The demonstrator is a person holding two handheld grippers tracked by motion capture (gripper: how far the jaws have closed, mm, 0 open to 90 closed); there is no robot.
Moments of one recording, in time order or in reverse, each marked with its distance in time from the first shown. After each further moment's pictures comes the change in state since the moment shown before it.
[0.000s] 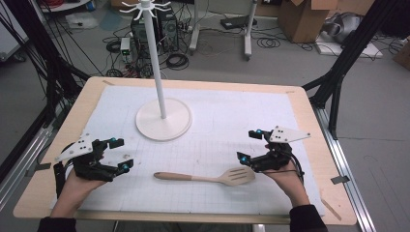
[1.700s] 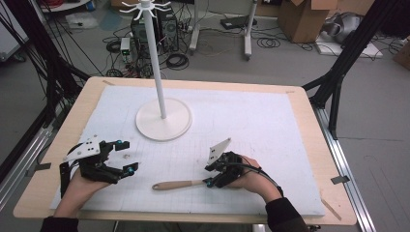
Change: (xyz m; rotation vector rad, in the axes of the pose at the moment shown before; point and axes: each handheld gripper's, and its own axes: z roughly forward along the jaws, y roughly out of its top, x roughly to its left) left arm -0.004 -0.002 0.010 0.043 -0.033 0.017; right arm 0.054 -0.011 0.113 0.631 0.282 -0.251
